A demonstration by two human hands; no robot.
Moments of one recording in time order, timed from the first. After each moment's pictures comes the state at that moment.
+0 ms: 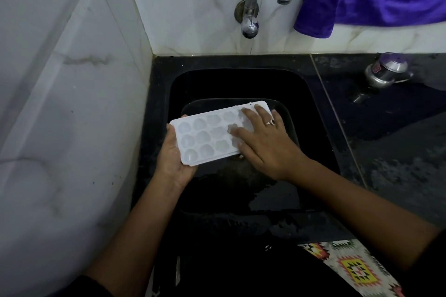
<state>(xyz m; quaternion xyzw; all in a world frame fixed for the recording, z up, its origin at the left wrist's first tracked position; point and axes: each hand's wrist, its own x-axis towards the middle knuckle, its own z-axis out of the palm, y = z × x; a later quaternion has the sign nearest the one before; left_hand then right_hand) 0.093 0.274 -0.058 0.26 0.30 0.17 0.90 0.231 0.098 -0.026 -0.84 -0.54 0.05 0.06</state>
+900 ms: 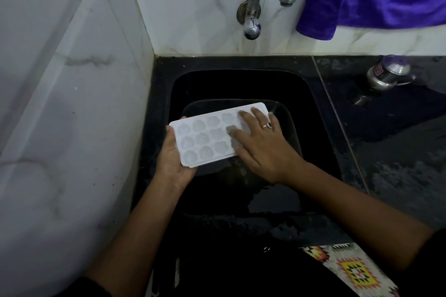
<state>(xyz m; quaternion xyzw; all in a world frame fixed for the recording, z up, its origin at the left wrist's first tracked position) 0.092 0.279 -0.065 0.25 0.30 0.17 0.90 0.228 0.104 -0.030 -0.84 -0.54 0.06 0.05</state>
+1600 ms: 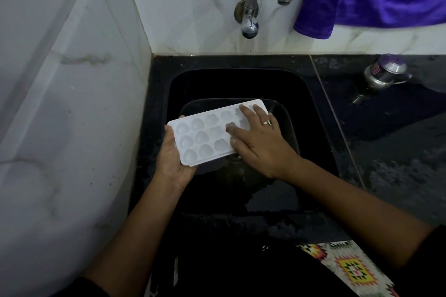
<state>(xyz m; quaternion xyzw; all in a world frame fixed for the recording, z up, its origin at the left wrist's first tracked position) 0.093 0.280 -0.077 0.24 0.32 0.17 0.90 0.227 0.106 -0.022 -0.85 -0.51 0.11 0.09</state>
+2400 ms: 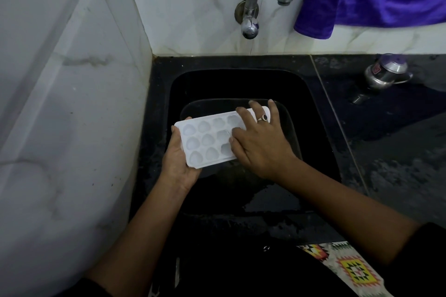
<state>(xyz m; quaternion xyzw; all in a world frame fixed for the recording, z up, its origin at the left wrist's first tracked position) 0.095 0.277 -0.081 0.26 0.33 0.16 0.90 0.221 0.115 -0.029 -0.84 -0.53 -0.07 0.00</state>
